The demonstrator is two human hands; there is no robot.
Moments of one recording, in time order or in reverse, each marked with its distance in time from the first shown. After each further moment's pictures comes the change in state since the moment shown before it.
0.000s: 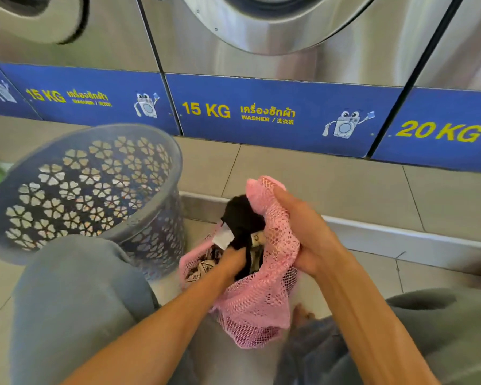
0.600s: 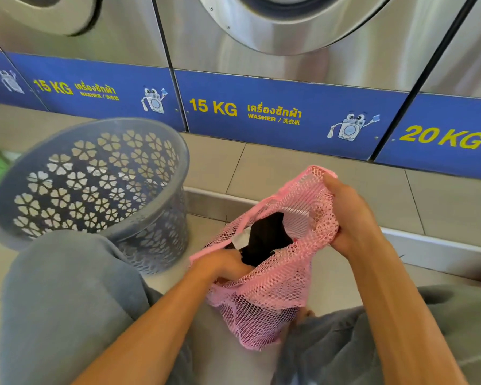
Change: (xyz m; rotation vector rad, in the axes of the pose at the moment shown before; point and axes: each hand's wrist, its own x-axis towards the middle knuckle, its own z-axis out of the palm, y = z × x) left_hand -0.015 0.017 -0.030 0.997 -0.292 -0.015; right_hand -0.003 -0.034 -0.034 0.002 0.266 -0.188
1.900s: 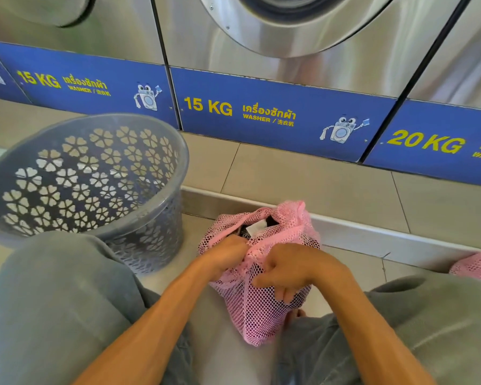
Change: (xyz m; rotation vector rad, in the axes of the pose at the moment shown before) left_hand 0.001 -0.006 0.003 -0.656 0.127 0.139; right_hand -0.038 0.054 0.028 -1.638 -0.591 0.149
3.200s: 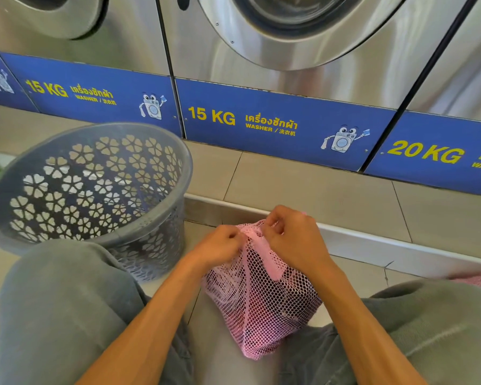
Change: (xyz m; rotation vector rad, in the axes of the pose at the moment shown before) left_hand -0.022 0.016 -0.032 0.225 0.199 0.244; right_hand 0.029 0.002 -0.007 0.208 1.000 -0.262
